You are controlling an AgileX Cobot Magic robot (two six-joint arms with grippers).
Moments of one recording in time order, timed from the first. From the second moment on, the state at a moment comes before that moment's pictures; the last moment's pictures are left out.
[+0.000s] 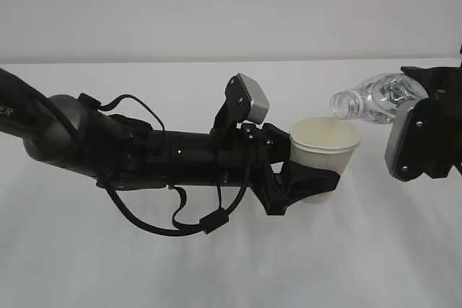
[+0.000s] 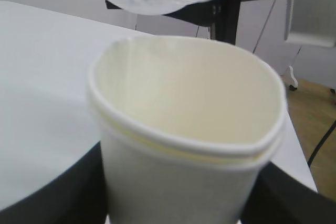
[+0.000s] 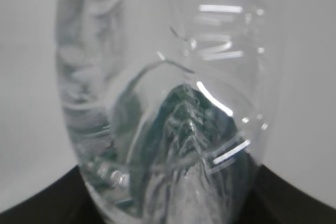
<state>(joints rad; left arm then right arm) -0.66 2.15 -1.10 0.98 -0.98 -0.69 0.15 1.49 -0.44 -0.09 -0.73 -1.45</state>
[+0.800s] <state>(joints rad) -0.66 2.15 -1.10 1.00 -0.98 -0.69 0.15 1.49 -0.44 -0.08 -0.76 -1.51</state>
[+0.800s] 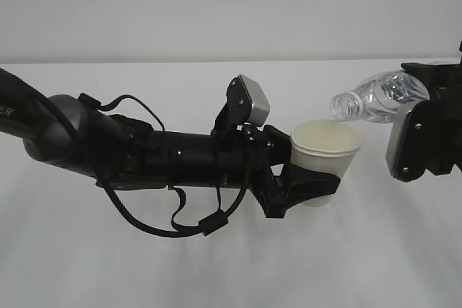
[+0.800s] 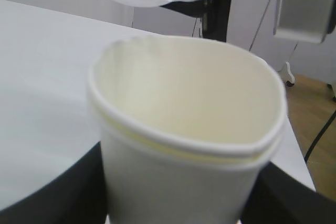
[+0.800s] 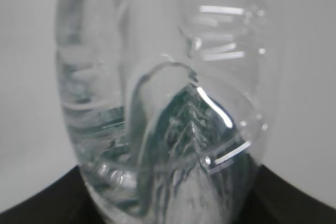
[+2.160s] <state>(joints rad) -0.66 2.15 -1.10 1.00 -0.98 -0.70 0.15 1.49 -0.44 -0.08 -0.78 -1.56</state>
